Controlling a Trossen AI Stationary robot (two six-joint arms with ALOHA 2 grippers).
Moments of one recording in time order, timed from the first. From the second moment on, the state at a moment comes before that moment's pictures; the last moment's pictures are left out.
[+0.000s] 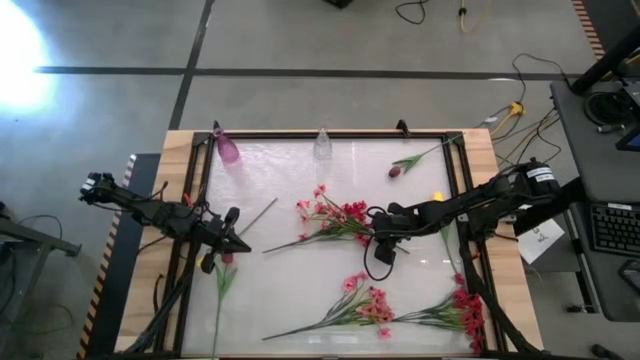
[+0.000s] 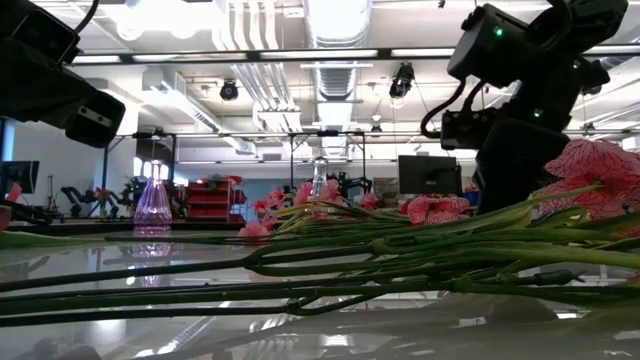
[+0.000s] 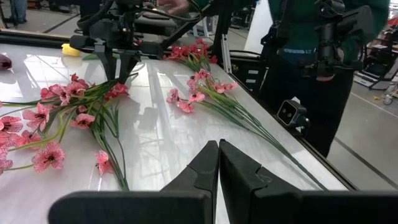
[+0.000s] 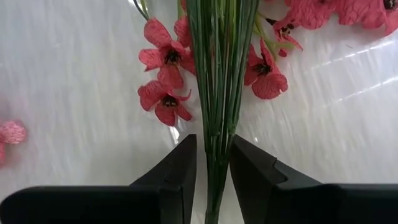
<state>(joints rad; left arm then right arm) -0.39 0.19 0.02 0.01 -0.06 -0.20 0.12 1.49 0.62 -0.20 0.11 0.46</state>
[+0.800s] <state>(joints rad) -0.39 0.19 0.02 0.01 -0.06 -0.20 0.12 1.49 0.62 -0.15 0.11 0.46</state>
